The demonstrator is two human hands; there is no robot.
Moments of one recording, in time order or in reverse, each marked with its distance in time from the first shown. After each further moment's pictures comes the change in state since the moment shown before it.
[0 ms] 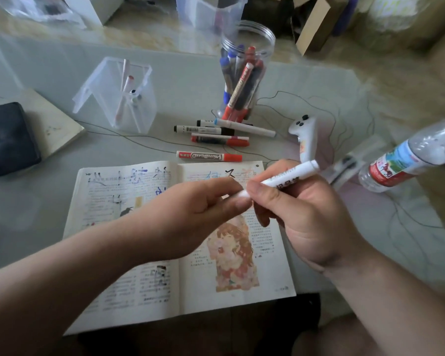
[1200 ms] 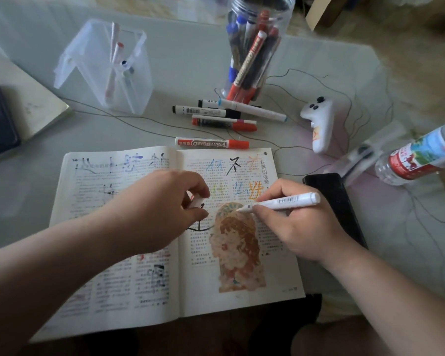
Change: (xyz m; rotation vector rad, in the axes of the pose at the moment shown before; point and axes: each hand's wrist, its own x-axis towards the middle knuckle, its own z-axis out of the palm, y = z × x) left_hand 0.008 -0.041 -0.008 0.361 0.109 -0.330; right_hand 0.008 0.067 -0.026 -0.587 0.066 0.096
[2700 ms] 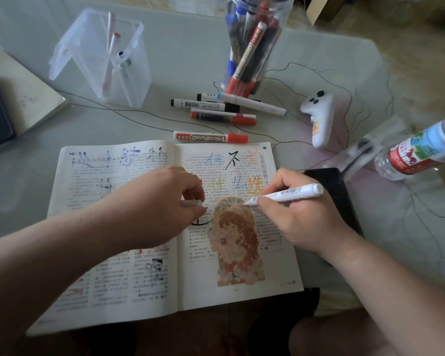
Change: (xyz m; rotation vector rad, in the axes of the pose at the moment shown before) left_hand 0.001 -0.006 0.005 0.051 -0.042 0.061; right_hand 0.003 0.000 -0.003 -0.040 0.019 -0.002
